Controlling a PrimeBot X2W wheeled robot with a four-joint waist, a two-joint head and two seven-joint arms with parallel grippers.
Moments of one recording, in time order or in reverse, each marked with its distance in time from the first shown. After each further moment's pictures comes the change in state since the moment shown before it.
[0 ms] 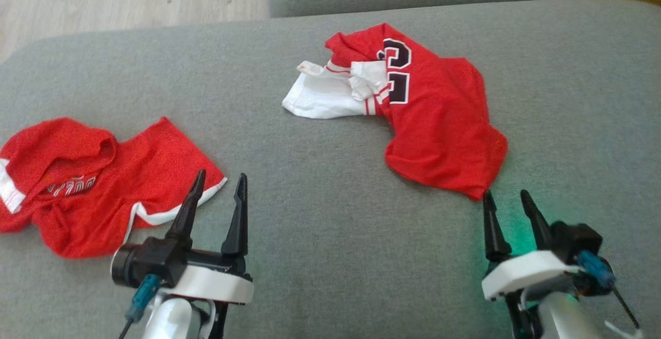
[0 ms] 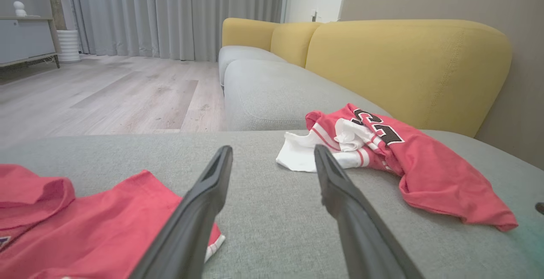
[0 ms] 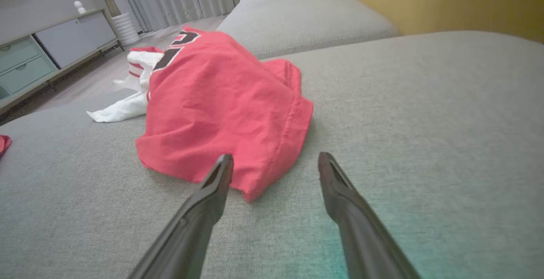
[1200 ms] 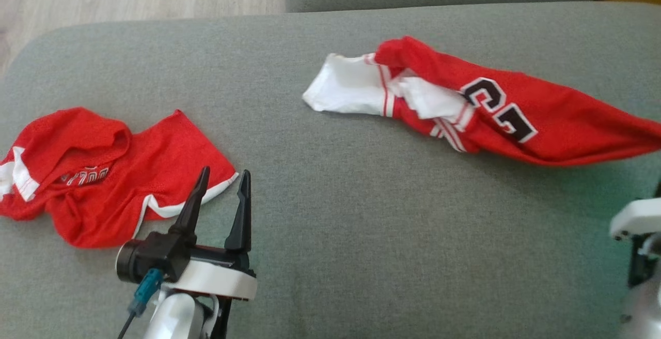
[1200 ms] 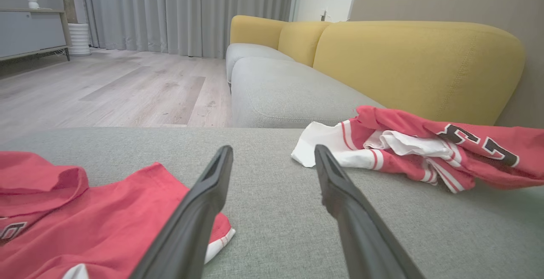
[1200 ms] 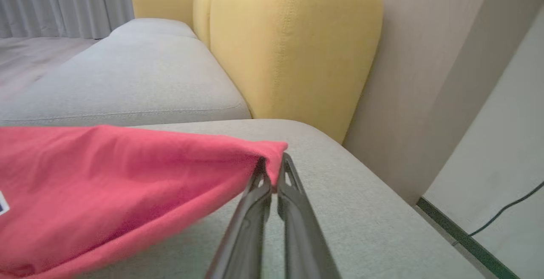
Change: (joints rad) left arm -0.022 -0.017 -0.001 0.030 -0.009 -0.015 0.000; right arm -0.251 0.001 -0.650 0.019 -0.468 0.000 0.000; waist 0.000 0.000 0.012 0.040
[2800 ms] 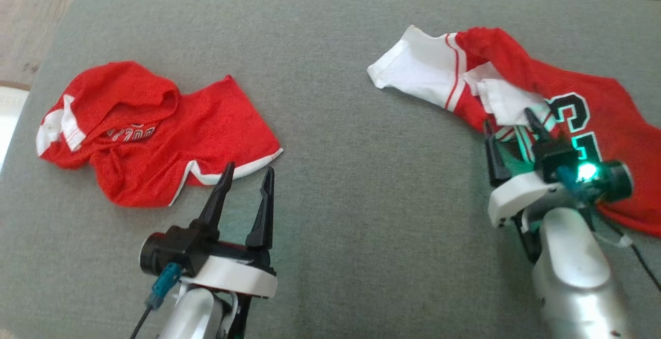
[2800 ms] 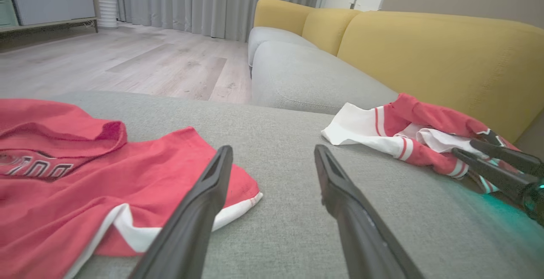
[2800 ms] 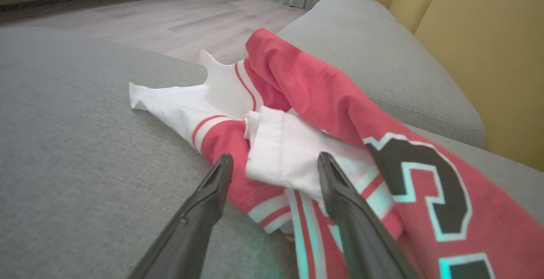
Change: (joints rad) left arm -0.026 -0.001 -0.097 0.001 -0.071 0.016 0.000; right arm -0.076 -0.002 0.534 0.174 0.012 0.000 0.000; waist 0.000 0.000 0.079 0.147
